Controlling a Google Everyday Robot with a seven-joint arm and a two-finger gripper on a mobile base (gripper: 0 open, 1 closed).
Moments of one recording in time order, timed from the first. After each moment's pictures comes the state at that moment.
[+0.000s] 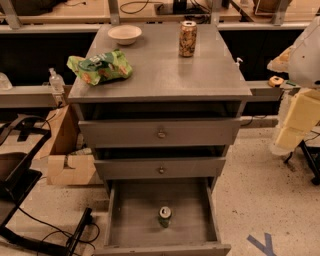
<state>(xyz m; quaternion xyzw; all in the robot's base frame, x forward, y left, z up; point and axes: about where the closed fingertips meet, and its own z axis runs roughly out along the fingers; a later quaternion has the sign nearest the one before) 0.438 -0.216 0.978 -0.60 0.78 -0.04 0.16</state>
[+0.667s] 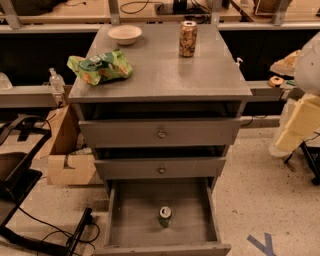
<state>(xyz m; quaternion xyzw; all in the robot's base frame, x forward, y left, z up) 0.444 -0.224 0.970 -0.59 0.78 -0.02 0.20</state>
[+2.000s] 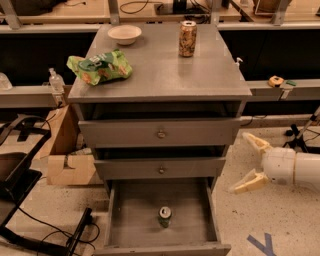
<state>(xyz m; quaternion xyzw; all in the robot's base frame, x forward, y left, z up) 0.511 -0.234 0.721 -0.49 0.68 0.21 0.51</state>
